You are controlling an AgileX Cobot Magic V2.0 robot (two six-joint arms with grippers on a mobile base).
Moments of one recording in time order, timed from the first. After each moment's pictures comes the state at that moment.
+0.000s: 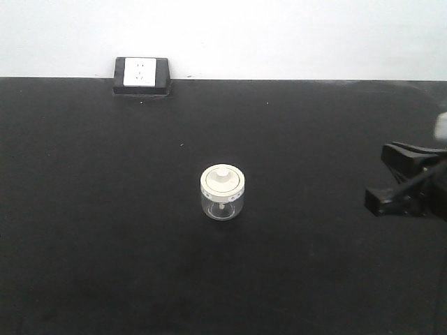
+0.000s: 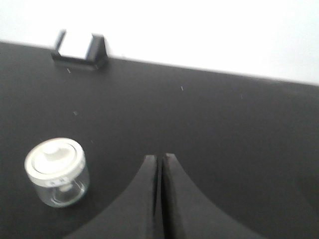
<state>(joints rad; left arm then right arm) -0.03 0.48 -0.23 0.01 -0.17 0.07 0.30 0.87 -0.57 -0.71 0.08 0.68</state>
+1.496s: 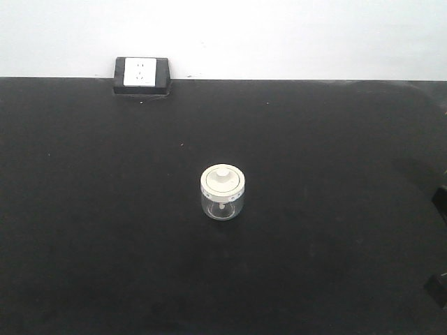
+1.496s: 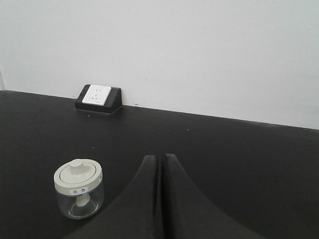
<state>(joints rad) -0.03 0.48 -0.23 0.01 -0.17 0.07 0.30 0.44 -0.33 -0.71 0.03 0.67</state>
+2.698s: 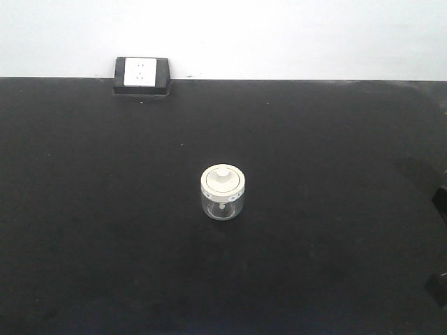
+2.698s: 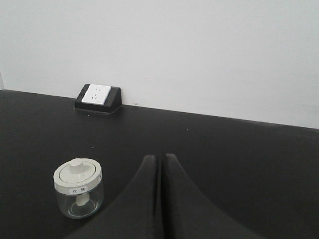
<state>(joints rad) -0.03 0.21 -0.09 0.01 0.05 0.07 0.30 0.44 -0.33 -0.71 0.03 0.67</state>
